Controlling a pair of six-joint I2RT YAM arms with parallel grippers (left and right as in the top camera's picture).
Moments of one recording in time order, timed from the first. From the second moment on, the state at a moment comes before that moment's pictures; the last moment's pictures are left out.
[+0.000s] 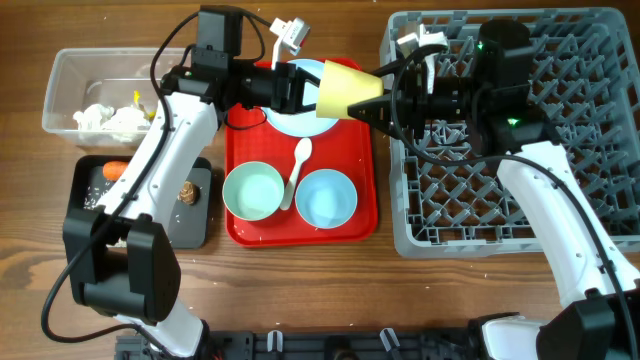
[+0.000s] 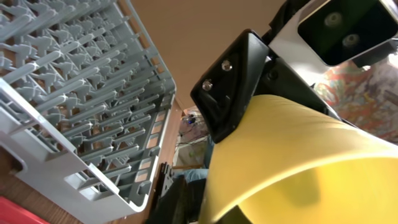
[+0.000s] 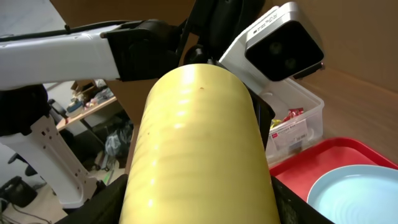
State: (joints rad) left arm -0.23 1.80 1.48 -0.48 1.42 -0.34; right arm 0.18 1.50 1.22 -0.13 -1.26 0.04
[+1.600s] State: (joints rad) left arm -0.01 1.80 1.48 -0.80 0.91 -0.34; right arm 0.02 1.52 1.61 -0.82 -0.16 0.11
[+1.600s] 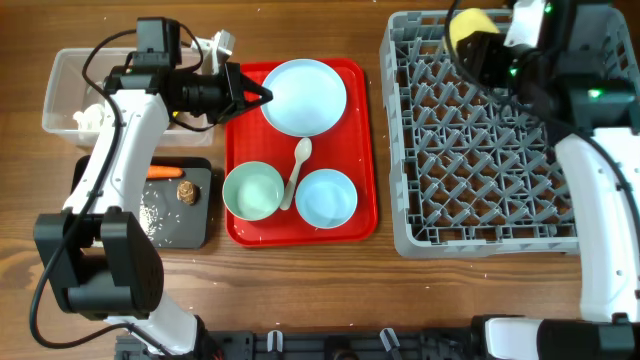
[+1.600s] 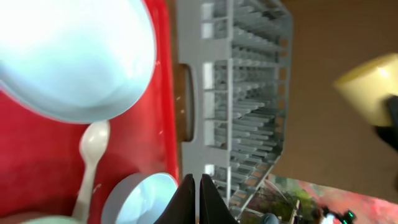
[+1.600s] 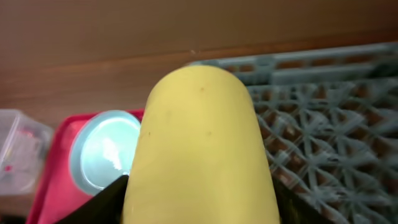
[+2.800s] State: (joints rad) left arm -0.19 1.80 1.48 -0.83 0.28 -0.34; right arm 0.02 1.95 1.81 -1.08 -0.02 0.03
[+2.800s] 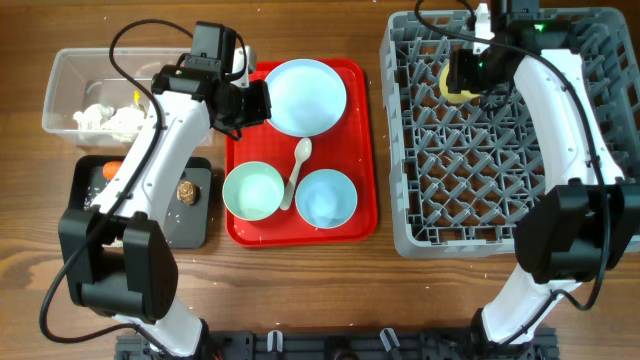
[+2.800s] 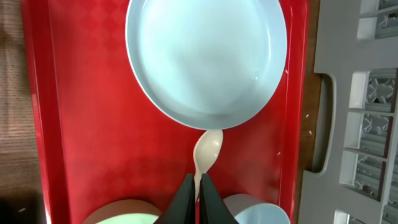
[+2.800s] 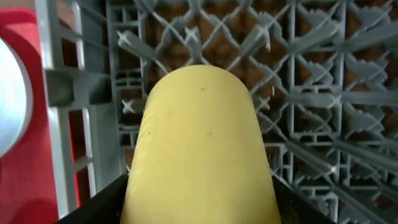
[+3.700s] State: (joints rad) left arm -0.19 1.80 1.48 -0.87 0.27 -0.34; right arm 0.02 1.95 1.76 -1.10 -0.02 0.03
